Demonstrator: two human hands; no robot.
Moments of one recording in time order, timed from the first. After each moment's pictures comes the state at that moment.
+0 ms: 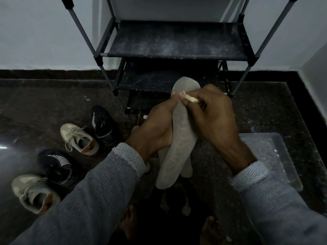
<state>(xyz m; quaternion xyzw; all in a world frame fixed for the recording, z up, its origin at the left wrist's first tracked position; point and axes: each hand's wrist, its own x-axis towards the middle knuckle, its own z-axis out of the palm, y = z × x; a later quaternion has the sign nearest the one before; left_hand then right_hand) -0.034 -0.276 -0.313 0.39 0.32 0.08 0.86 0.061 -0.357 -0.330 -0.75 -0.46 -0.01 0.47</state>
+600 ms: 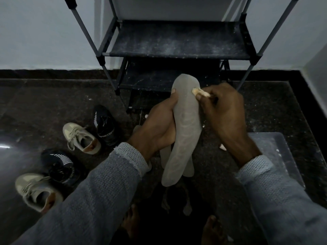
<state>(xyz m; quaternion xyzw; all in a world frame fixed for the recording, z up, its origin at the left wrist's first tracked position) -0.037 -0.275 -0.313 0.38 0.31 0.10 0.87 0.076 -0.360 -0.334 -0.79 -0.41 -0.05 0.45</state>
